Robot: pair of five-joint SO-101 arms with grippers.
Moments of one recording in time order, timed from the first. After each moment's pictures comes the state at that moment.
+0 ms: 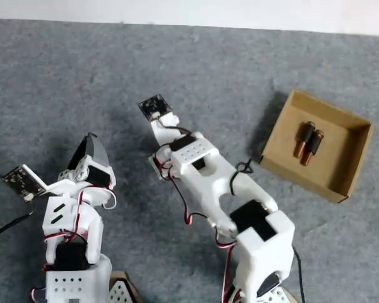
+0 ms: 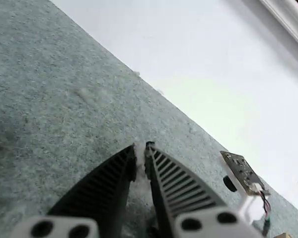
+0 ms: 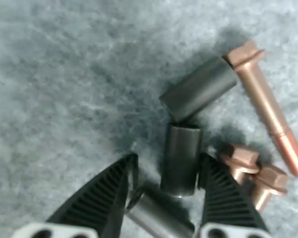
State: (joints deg) left arm -8.3 -103.7 96.0 26.2 44.3; right arm -39.3 18.9 14.9 42.4 1.9
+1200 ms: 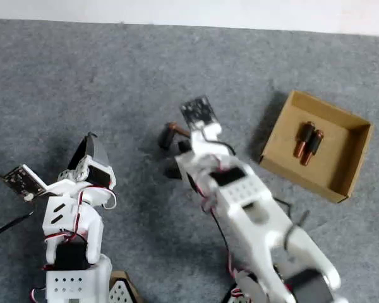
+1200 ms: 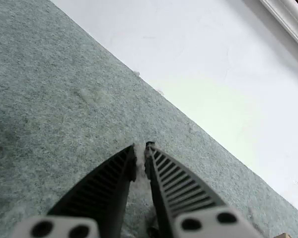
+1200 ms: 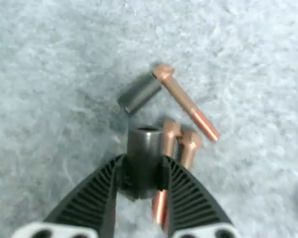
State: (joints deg) left arm -8.3 -103.7 96.0 26.2 44.4; right arm -31.7 -25.7 53.9 24.0 1.9
